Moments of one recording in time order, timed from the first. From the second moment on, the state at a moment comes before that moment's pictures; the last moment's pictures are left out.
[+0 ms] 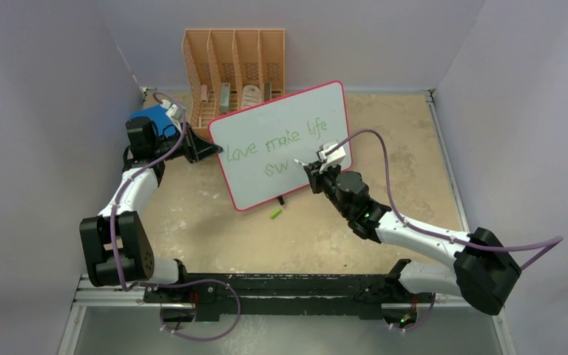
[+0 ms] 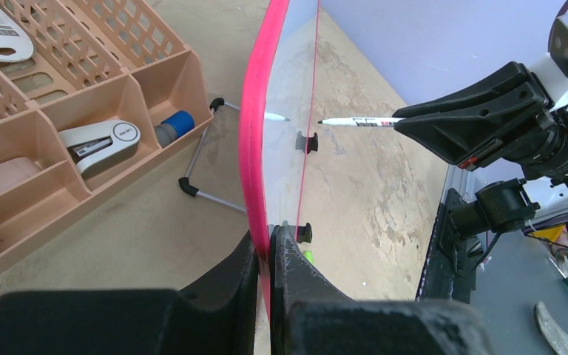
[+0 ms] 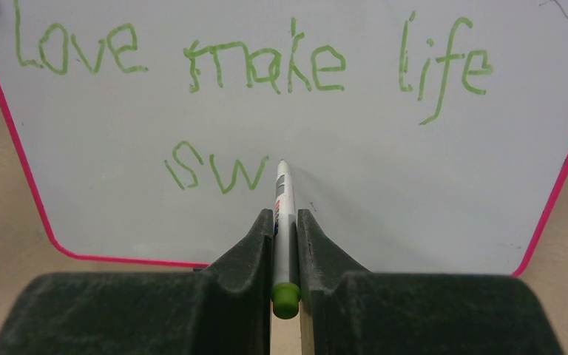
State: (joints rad) left arm 0.18 1.39 0.88 0.14 1.20 -0.22; right arm 0.81 1.19 0.58 0.47 0.30 0.10
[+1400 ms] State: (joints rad) left arm 0.18 1.39 0.88 0.14 1.19 -0.22; right arm 0.80 1.26 0.58 0.50 0.29 0.12
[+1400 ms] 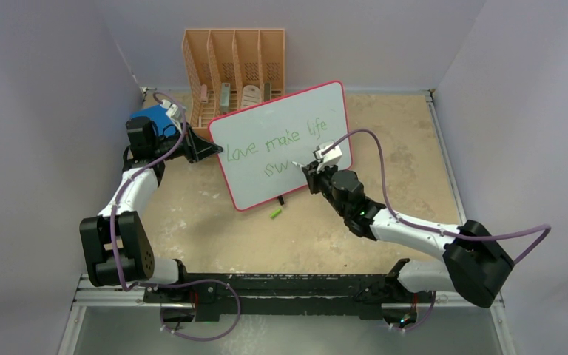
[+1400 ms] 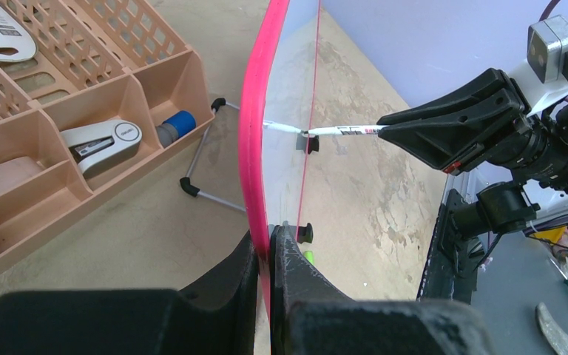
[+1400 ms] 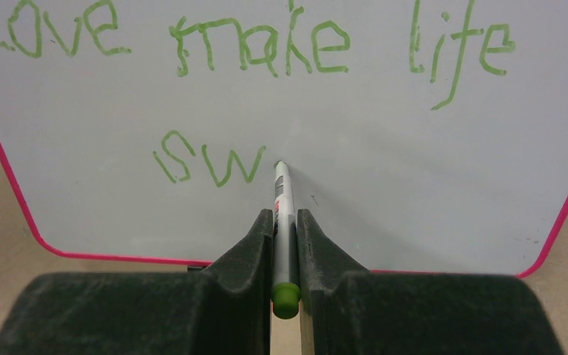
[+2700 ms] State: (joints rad) left arm 0.18 1.39 0.88 0.13 1.19 -0.22; right arm 0.76 1.26 0.60 0.50 0.29 0.11
